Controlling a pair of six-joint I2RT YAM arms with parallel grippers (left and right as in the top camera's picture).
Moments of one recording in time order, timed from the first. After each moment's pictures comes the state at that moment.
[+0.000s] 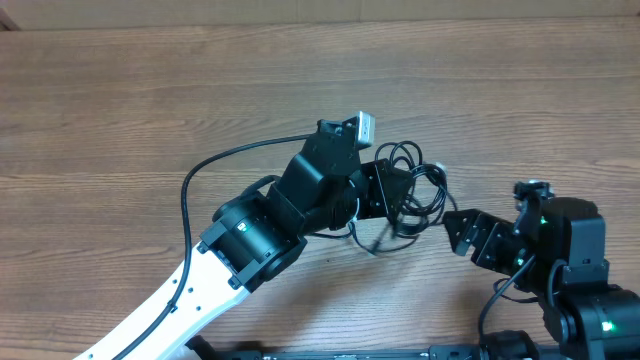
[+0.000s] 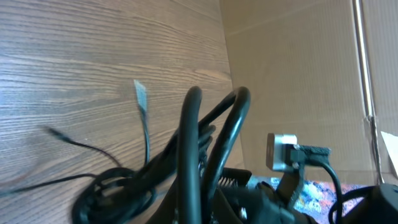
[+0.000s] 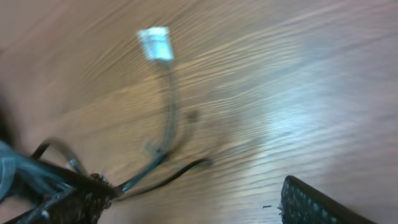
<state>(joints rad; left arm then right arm) -0.82 1.29 1.28 -0.48 0.26 -1.04 0.09 0.72 0.93 -1.11 -0.19 0.54</state>
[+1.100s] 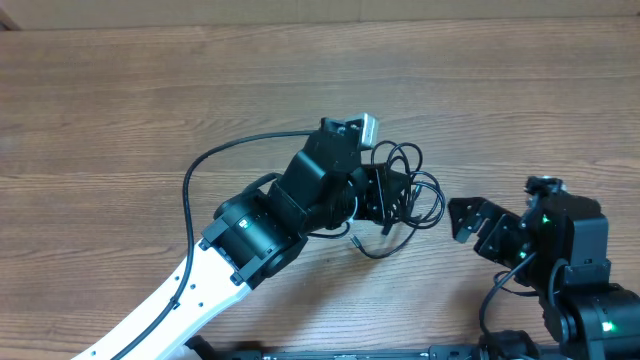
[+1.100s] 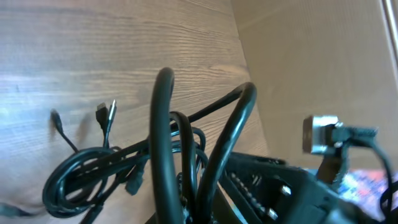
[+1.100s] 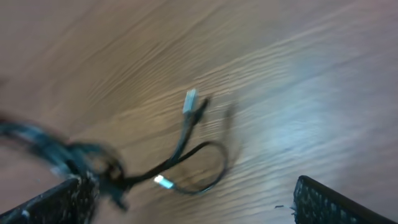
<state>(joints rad) -0.81 1.30 1.28 -0.52 0.24 -0.87 0.10 0.72 0.93 -1.02 -0.21 0.55</state>
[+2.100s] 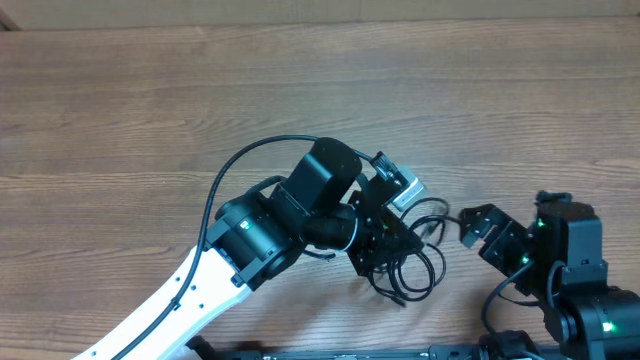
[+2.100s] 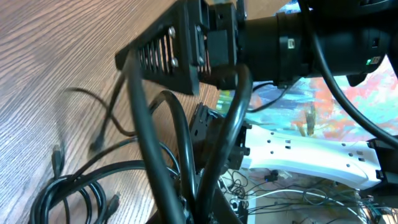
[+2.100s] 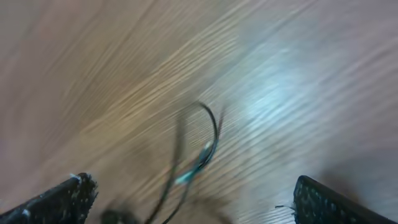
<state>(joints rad) -0.82 1.30 1.28 -0.67 0.71 -0.28 0.10 0.72 0.93 -1.16 -0.05 0.75</state>
